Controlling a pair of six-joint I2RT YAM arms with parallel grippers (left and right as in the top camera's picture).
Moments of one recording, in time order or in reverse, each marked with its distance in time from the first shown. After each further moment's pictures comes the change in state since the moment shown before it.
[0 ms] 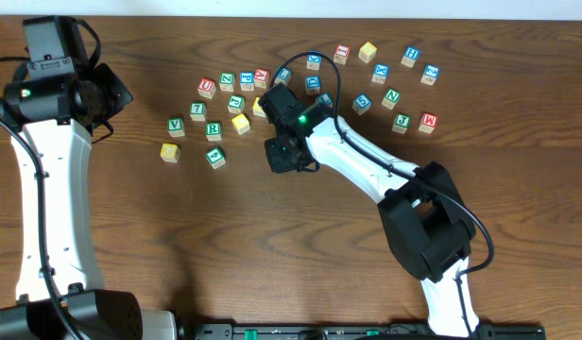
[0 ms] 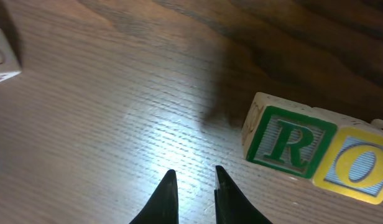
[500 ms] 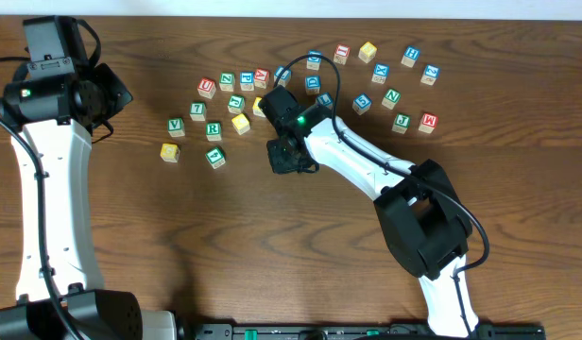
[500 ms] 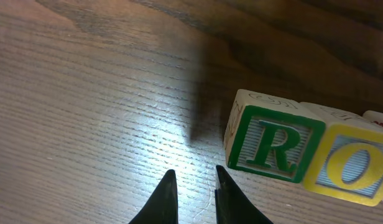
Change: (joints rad) left arm 0.000 0.000 0.000 0.000 0.000 0.000; right arm -0.003 0.018 0.000 -0.008 0.034 0.043
